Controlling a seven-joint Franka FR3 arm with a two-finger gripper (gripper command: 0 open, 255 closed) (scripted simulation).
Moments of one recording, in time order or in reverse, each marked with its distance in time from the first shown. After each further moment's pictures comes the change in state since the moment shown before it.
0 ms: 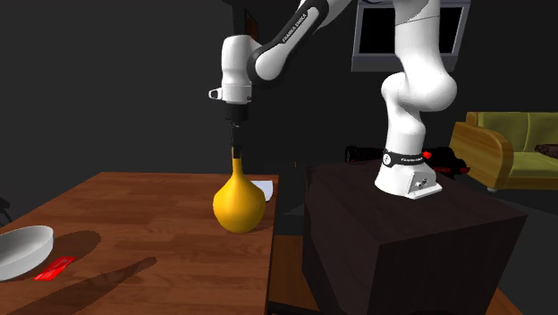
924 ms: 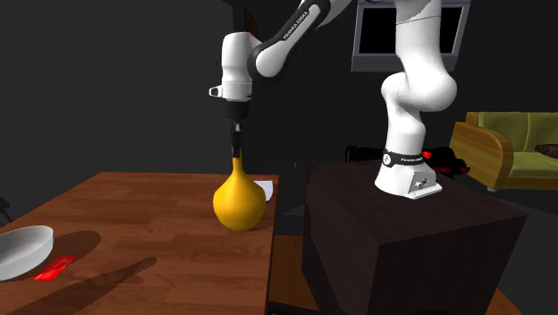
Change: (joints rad) arm 0.001 -0.016 -0.001 0.000 -0.003 -0.017 0.003
